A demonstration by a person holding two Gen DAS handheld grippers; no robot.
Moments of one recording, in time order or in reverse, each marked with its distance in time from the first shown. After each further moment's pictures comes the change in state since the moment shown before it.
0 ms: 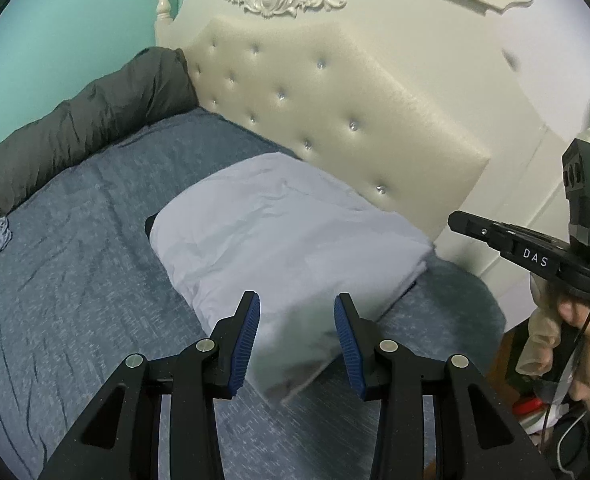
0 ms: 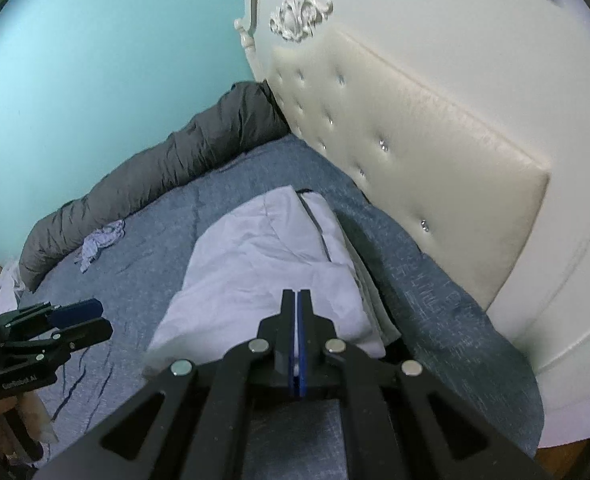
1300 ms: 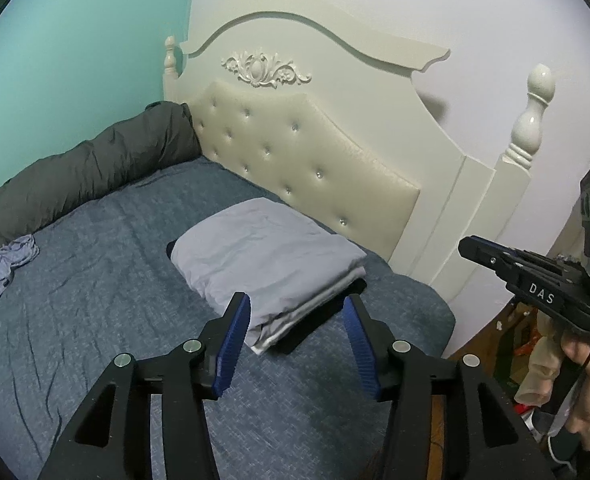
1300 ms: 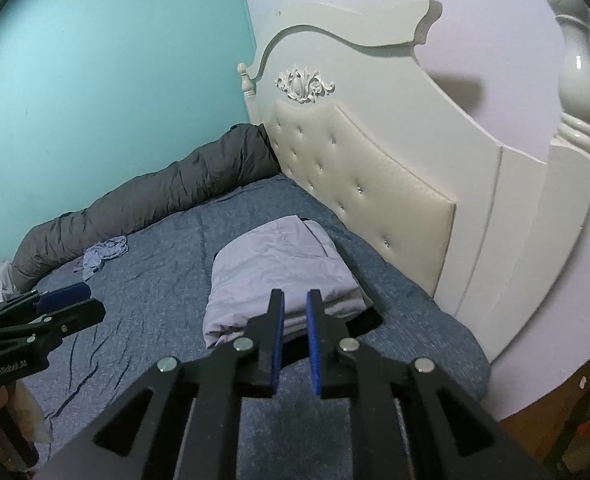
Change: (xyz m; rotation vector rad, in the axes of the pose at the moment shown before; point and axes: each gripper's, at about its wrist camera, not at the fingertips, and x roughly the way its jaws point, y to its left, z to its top) left arm -0.154 -0.035 -0.044 0.018 -0.164 -0.014; right arm -0.158 0.080 -0.047 -0.032 -0.136 -0.130
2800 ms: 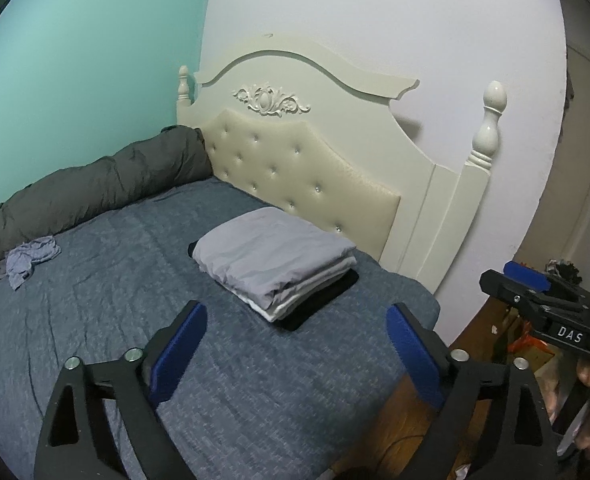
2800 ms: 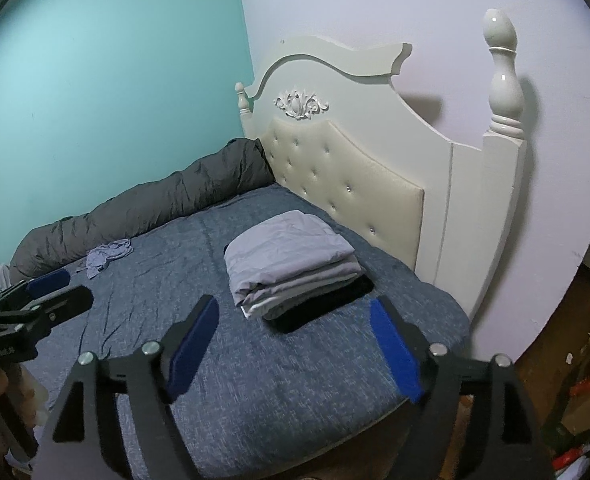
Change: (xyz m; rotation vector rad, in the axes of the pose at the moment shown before) left arm -0.109 0.011 -0.072 0.007 -0.106 0.006; right arm -0.105 0.057 -0.080 0.017 -0.081 -0.084
